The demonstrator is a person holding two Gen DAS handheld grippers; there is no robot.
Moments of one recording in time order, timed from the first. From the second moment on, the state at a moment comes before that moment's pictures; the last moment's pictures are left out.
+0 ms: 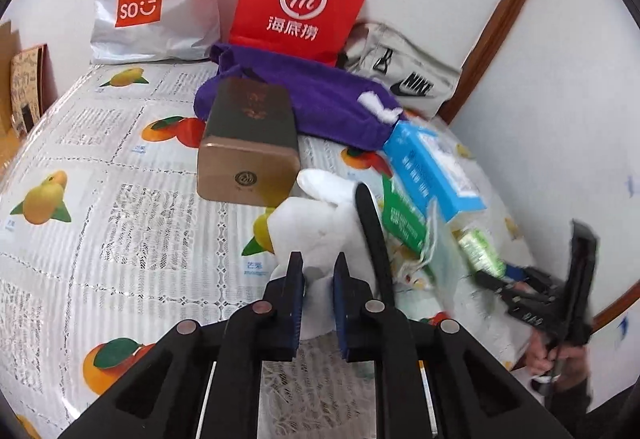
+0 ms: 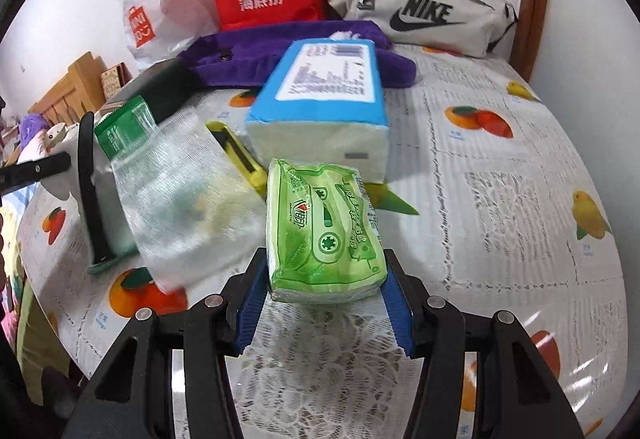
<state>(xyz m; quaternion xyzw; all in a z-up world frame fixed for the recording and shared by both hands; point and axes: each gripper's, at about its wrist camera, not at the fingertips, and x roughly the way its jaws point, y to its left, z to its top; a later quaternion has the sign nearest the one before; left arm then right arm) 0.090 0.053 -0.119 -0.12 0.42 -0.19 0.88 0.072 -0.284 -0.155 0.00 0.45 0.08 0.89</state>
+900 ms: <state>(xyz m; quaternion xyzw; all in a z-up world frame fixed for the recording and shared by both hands) 0.067 0.067 -0.120 -0.12 0.43 -0.18 0.88 0.073 -0.279 -0.145 0.00 0.45 0.08 0.89</state>
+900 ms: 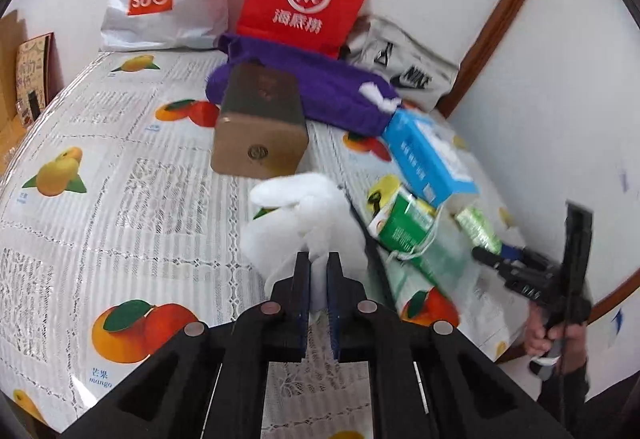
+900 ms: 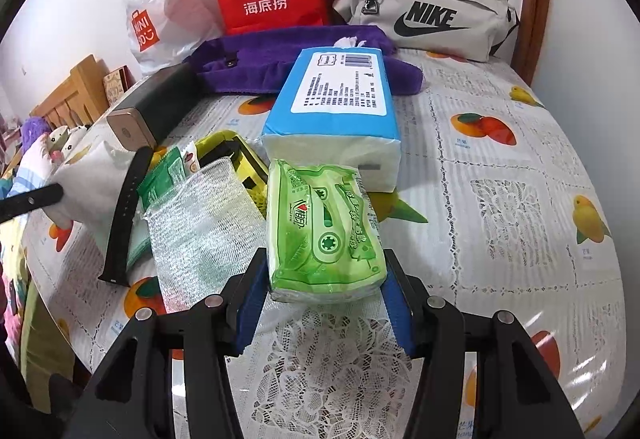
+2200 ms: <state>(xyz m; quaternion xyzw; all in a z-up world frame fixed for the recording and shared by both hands) 0.097 0.069 -0.103 -0.06 0.42 -0.11 0.90 0.090 -0.279 -0.113 0.00 0.43 0.09 0.90</state>
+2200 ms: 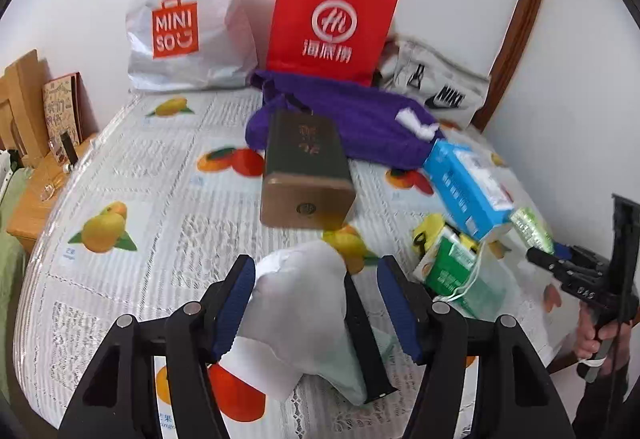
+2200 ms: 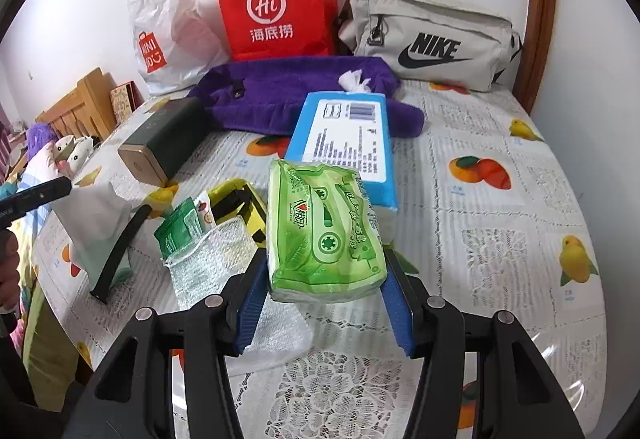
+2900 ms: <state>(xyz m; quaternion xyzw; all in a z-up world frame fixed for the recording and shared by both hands) 0.115 0.060 -0.078 -0.07 0.39 -0.13 0.91 0.115 -0.281 -0.079 -0.02 0.39 0.09 0.92</state>
